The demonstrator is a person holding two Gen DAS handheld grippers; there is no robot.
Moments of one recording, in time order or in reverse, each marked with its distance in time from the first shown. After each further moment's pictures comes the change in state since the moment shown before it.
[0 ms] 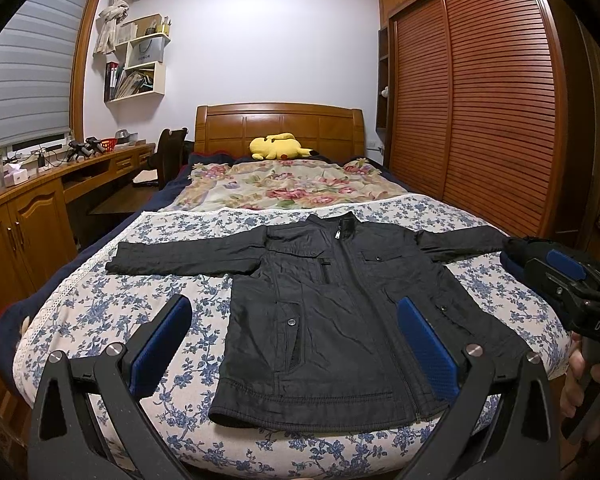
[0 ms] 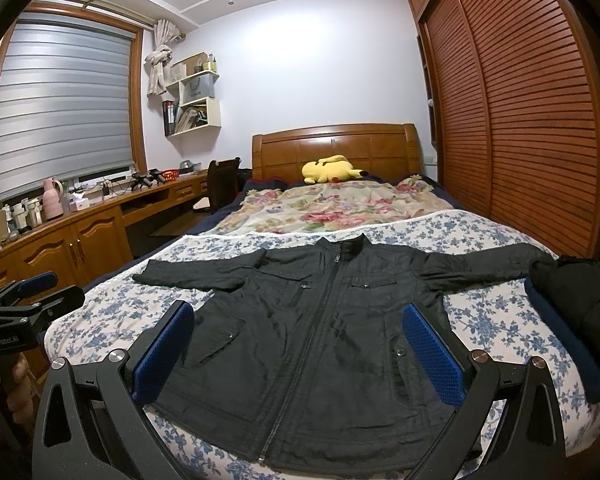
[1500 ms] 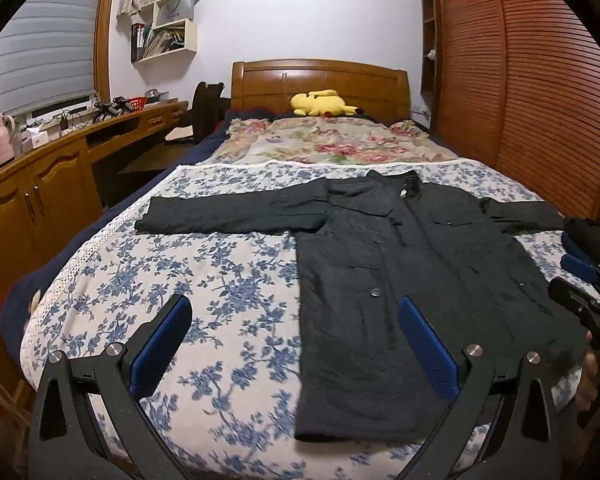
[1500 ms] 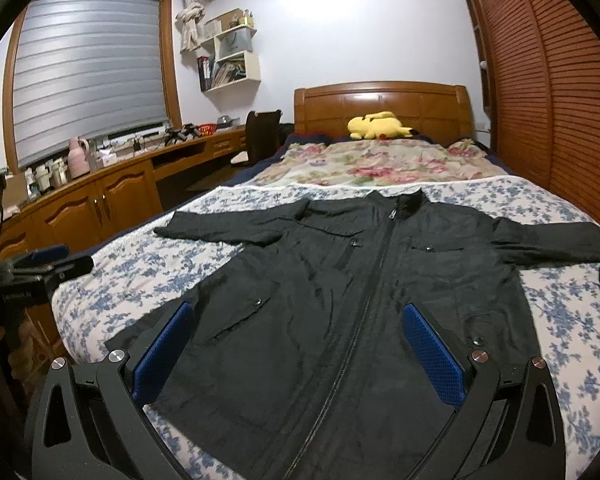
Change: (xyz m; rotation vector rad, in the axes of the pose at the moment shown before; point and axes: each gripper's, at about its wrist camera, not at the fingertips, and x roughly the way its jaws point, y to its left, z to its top) left arm 0.081 0.083 -0.028 -0.037 0.141 0.125; right arm 0.109 0.013 -0.012 -0.048 0.165 0.158
